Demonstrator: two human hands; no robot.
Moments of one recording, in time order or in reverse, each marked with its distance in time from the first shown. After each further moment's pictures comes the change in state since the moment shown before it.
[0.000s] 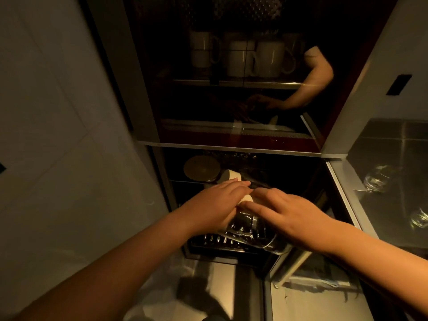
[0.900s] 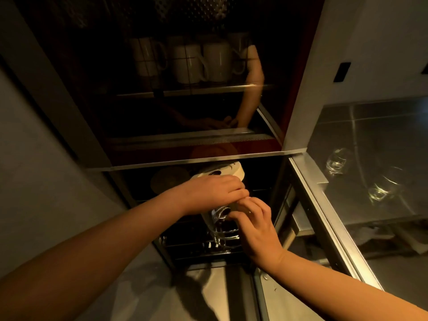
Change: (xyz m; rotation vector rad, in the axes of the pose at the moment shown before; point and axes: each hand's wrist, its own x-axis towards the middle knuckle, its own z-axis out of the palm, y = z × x) left_hand 0.097 -0.016 -0.004 0.258 -0.123 0.623; right_hand -0.021 -0.023 0.094 0.061 0.489 0.613
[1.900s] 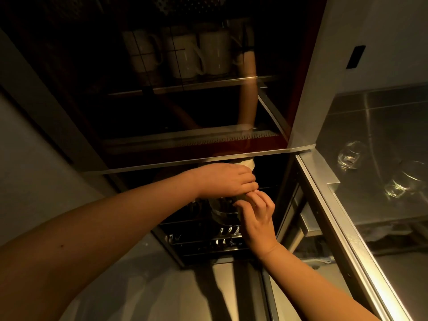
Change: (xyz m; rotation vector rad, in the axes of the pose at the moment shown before) left_hand 0.039 -0.037 0.014 0.194 -0.118 0.171; right_hand -0.009 0.031 0.060 -0.081 0.158 0.156
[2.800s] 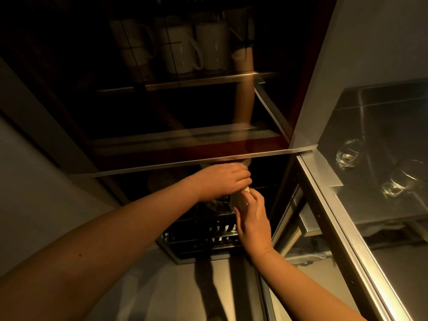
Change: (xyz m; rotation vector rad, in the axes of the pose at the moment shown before) left_hand 0.001 -0.010 0.039 -0.034 0.132 -0.147; right_hand 0.003 -0.008 0.005 0.200 -0.244 0.355
